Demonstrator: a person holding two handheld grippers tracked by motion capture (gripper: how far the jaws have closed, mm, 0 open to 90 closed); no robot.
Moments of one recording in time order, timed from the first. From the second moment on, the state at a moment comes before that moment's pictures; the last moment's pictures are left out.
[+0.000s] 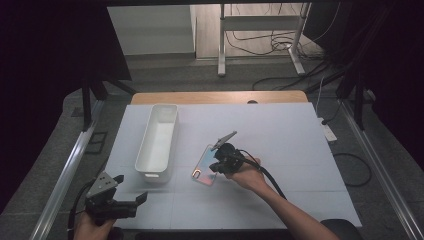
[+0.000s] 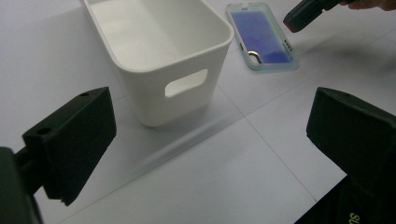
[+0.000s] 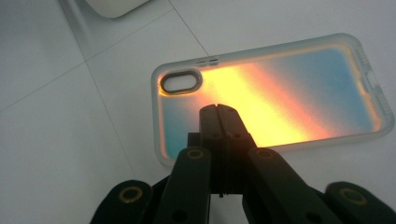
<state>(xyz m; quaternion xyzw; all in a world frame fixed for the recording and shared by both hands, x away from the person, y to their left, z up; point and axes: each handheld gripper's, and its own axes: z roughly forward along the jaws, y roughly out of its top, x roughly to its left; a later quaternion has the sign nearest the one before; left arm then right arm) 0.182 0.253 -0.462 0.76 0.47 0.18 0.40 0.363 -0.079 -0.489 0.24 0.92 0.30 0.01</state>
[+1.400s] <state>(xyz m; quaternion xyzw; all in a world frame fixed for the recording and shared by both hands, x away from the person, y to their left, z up) 0.183 0.253 -0.462 0.76 0.48 0.18 0.40 0.359 -0.072 -0.512 0.23 0.94 0.26 0.00</state>
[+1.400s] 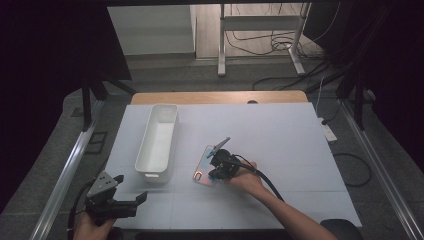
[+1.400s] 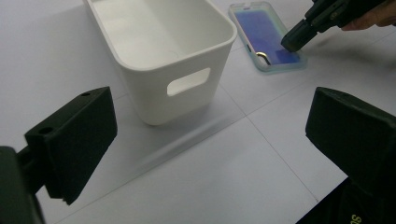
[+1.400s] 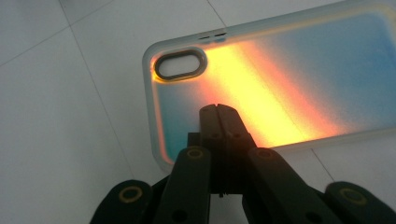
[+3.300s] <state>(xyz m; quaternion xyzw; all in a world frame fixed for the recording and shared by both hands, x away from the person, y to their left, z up) 0.185 0.253 -0.463 0.76 0.49 0.18 0.39 0.361 -0.059 -0.513 0.22 0.93 0.28 0.01</state>
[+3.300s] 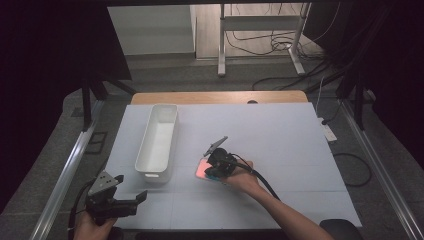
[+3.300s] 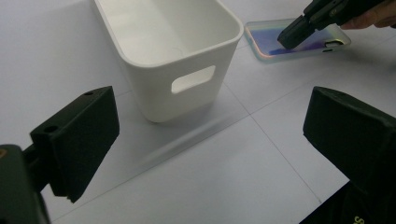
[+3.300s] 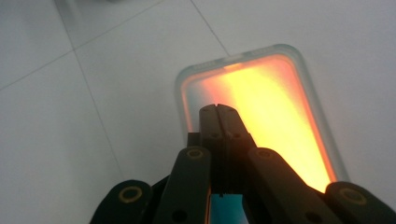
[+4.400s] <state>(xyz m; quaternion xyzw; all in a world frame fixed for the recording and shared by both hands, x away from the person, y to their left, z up) 0.185 0.252 -0.462 0.76 0.48 0.18 0.39 0.341 -0.058 -0.514 0.20 0.94 0.27 -0.01</state>
